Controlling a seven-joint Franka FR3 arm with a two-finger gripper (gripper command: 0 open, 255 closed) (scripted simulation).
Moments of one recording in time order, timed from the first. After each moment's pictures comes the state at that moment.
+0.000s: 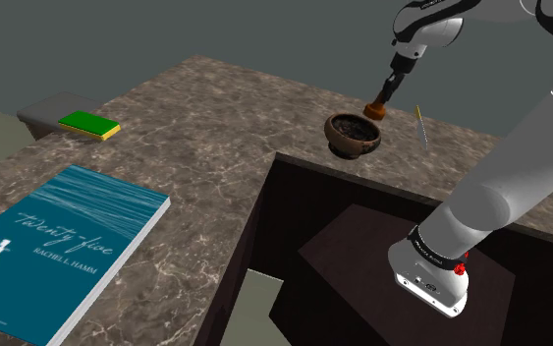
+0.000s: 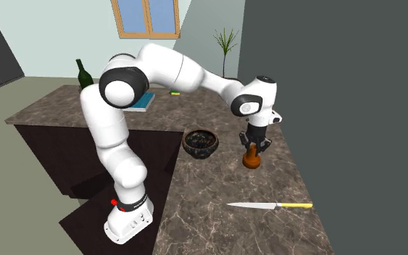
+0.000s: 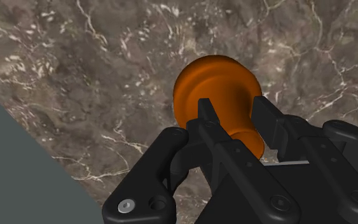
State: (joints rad) arm -0.16 0.00 -0.55 -2.09 -0.01 2.09 -0.80
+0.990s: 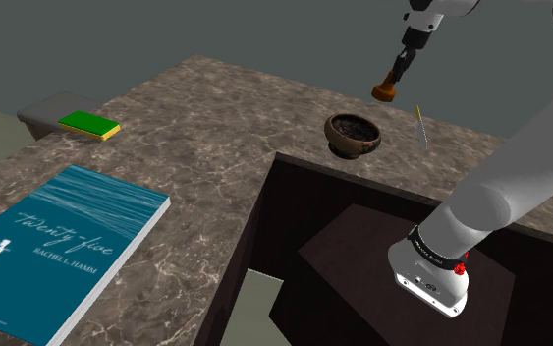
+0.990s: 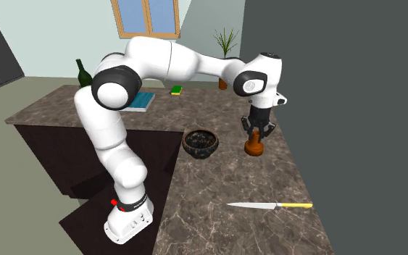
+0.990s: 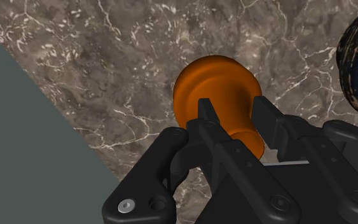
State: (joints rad) arm -0.15 -0.06 -0.54 -1.94 -0.04 1.89 -0.78
